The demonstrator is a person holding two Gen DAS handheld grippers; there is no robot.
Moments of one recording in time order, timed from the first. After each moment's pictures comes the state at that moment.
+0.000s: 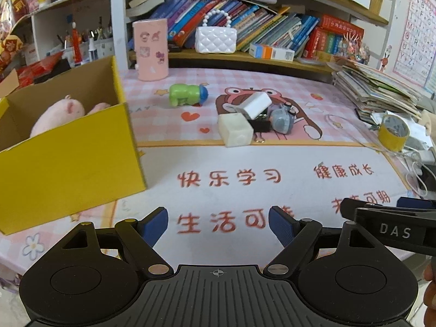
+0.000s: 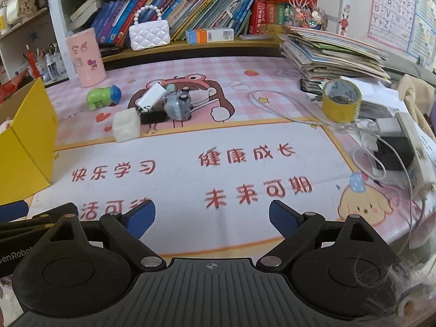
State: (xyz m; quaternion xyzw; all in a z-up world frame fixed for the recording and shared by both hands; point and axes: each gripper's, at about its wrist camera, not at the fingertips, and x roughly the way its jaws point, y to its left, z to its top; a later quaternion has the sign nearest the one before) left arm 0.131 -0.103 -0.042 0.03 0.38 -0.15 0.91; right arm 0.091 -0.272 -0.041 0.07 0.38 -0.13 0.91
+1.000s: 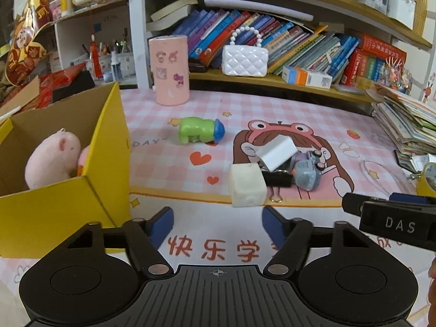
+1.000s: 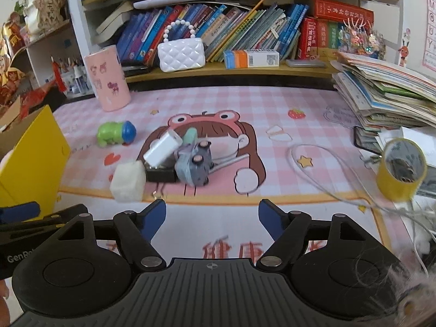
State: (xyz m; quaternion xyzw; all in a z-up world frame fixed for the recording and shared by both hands) left arm 0.197 -0.151 -0.034 0.01 0.36 -0.05 0.93; right arm 0.192 -0.331 -0.032 0.07 0.35 -0.01 0.93
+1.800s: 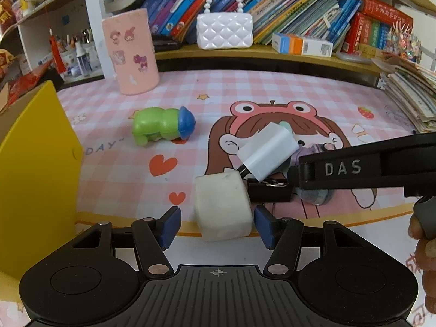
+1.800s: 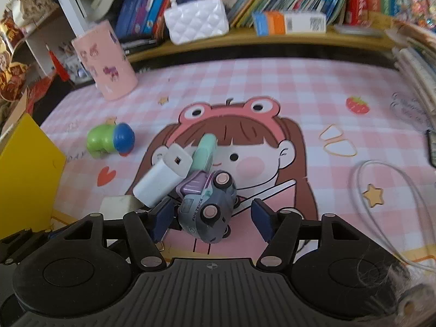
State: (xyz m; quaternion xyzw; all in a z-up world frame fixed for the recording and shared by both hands) left arm 0.273 -0.197 -0.077 0.05 0.40 -0.07 0.91; right arm 0.316 -0.344 -0.071 0.11 0.44 0.07 0.89
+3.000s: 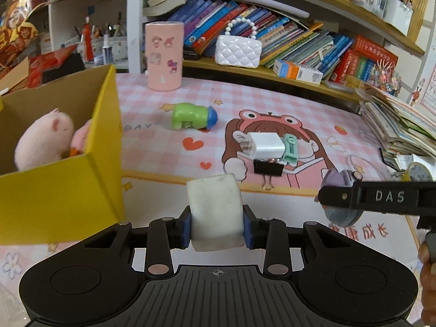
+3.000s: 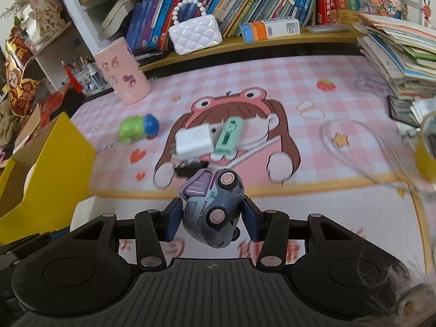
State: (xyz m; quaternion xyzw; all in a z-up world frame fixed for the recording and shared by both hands) left arm 0.185 -0.129 -0.034 -0.02 0.38 -0.09 0.92; right arm 0.203 -0.329 -0.029 0.14 0.41 0.05 0.90
